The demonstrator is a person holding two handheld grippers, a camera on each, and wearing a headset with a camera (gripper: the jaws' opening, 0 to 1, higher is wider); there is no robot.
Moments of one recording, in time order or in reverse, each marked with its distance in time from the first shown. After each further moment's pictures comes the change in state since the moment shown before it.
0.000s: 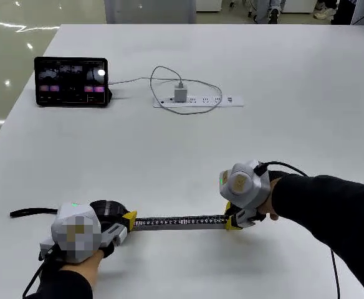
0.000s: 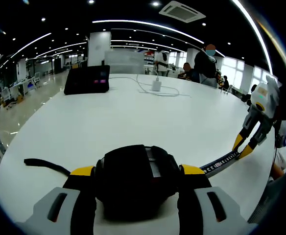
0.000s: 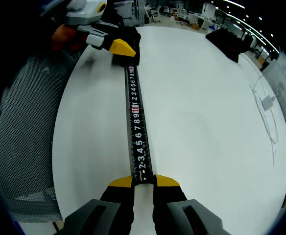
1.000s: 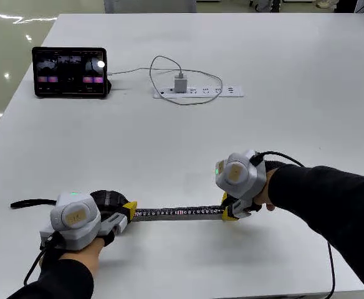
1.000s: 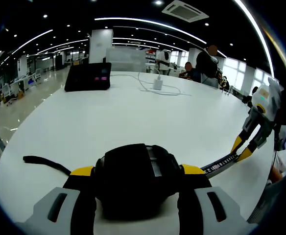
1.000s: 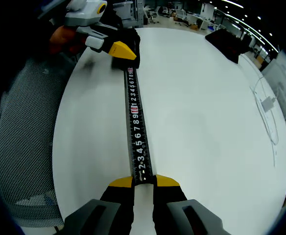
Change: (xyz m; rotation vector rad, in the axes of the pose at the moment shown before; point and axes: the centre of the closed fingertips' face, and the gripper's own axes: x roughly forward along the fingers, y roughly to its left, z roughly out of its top) left arm 0.001 0.000 -0.001 -0.022 0.018 0.000; right arm 0.004 0.001 0.009 0.015 -0.016 0.000
